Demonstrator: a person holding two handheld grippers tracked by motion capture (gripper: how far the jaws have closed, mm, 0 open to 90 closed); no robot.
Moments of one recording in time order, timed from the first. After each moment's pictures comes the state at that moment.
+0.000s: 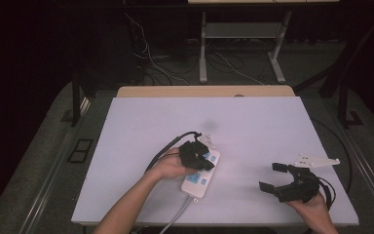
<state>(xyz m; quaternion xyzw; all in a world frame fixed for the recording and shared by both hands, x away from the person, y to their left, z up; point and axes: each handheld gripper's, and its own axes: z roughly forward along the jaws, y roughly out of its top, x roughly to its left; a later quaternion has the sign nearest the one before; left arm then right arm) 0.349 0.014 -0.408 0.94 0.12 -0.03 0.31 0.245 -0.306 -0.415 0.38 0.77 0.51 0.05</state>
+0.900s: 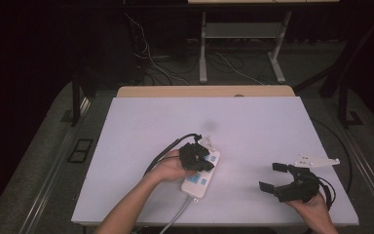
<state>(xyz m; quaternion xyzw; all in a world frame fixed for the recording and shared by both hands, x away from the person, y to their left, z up) 0.343 0.014 -0.409 0.94 0.13 0.00 0.31 0.245 -0.306 -0.415 0.38 0.77 0.50 0.05</state>
